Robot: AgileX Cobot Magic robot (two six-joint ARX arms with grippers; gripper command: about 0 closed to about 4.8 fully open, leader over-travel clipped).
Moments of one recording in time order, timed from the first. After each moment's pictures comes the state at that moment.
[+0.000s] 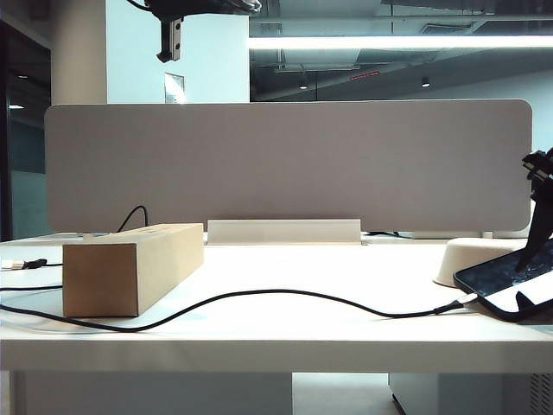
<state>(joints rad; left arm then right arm) -0.42 1.73 1.79 -1.28 1.00 0.41 0.00 1.28 0.45 -0.02 -0.29 0.80</state>
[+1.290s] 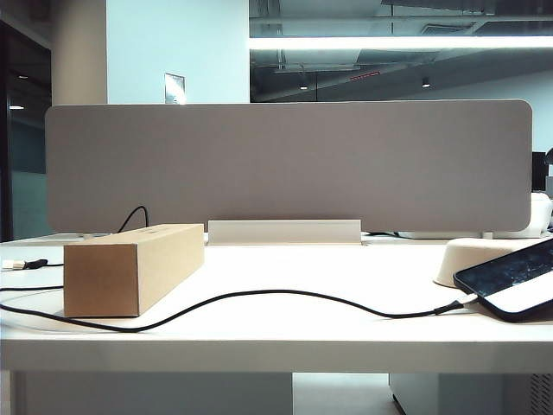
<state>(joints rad) -0.39 1.07 1.32 -1.12 0.57 0.39 0.00 0.24 0.36 -0.37 -0.13 0.28</state>
